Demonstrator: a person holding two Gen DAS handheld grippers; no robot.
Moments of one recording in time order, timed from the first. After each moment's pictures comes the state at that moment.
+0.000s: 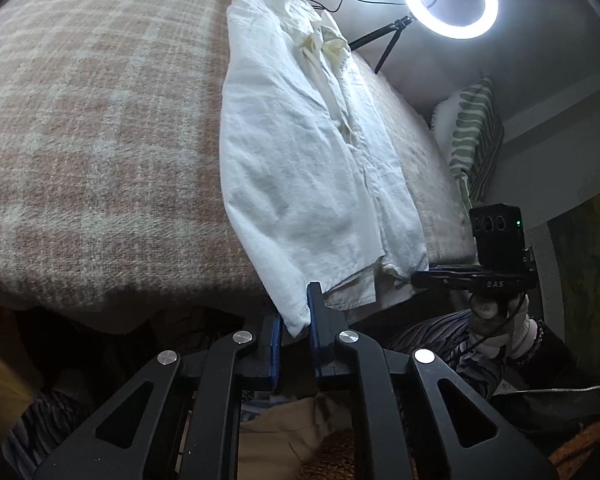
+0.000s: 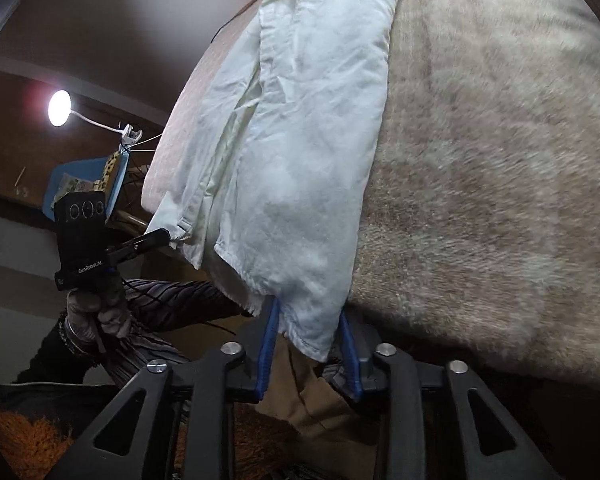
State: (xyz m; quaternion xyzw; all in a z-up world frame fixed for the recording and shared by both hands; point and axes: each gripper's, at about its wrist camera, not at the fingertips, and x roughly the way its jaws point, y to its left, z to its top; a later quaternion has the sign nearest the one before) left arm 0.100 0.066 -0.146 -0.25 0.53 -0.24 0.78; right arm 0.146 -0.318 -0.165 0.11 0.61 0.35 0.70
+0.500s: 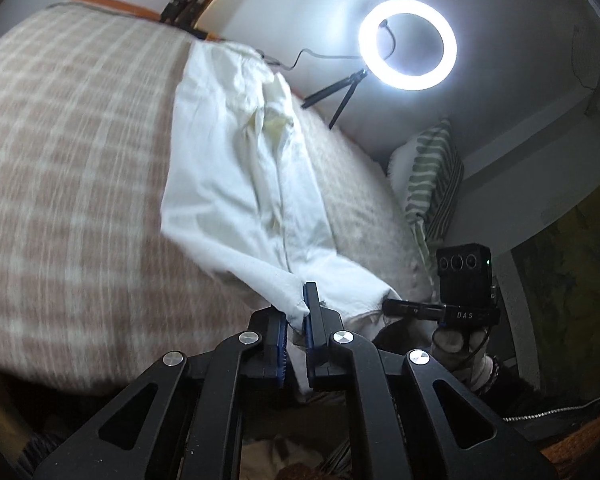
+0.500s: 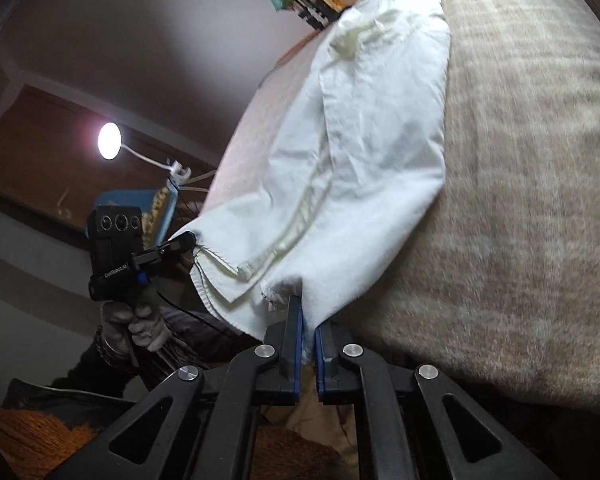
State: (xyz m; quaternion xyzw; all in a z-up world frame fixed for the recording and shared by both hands) left arm 0.137 0.072 -0.082 -0.29 0.45 -0.27 0.80; right arm 0.155 -0.324 -0.109 0.18 0.53 0.39 0.73
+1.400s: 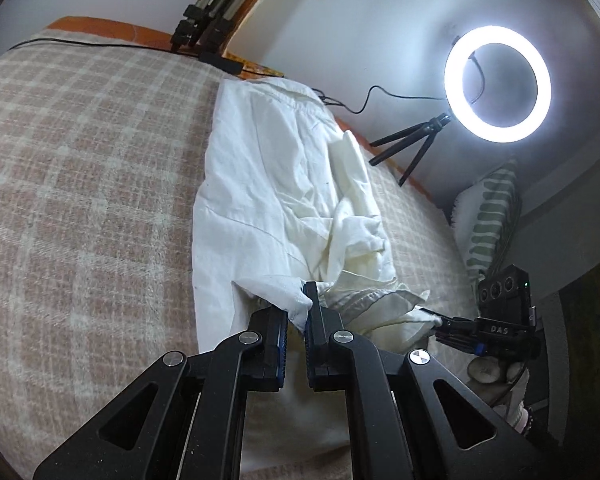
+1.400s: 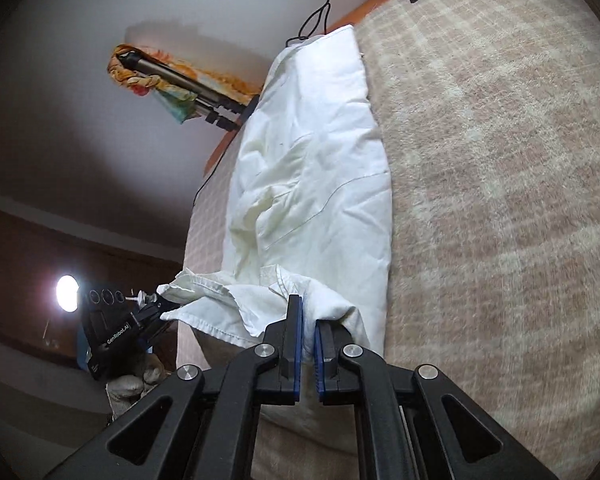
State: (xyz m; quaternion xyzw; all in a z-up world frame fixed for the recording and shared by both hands) left arm 0.318 0.072 -0.120 -0.27 0.47 -0.19 0.82; right arm 0.337 -0.332 -0.115 0.29 0.53 0.27 0.75
